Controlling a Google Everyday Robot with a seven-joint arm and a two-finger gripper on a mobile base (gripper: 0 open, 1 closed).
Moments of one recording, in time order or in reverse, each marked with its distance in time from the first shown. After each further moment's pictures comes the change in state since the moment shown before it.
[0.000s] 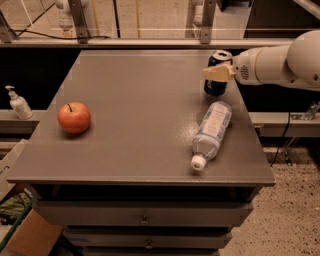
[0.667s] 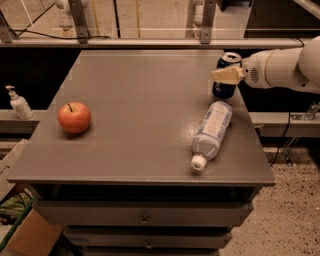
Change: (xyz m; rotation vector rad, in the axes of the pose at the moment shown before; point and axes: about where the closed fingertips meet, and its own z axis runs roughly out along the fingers) arm 0.013 -0.017 -0.023 0.048 0.008 0.012
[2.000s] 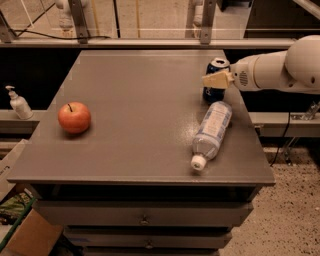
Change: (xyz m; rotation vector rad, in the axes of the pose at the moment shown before) arm 0.013 0.022 0.026 -0.086 0.051 0.027
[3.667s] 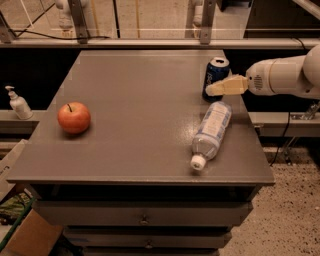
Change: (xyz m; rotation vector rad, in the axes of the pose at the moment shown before) arm 0.014 -0.017 -0.023 0.031 -0.005 0.027
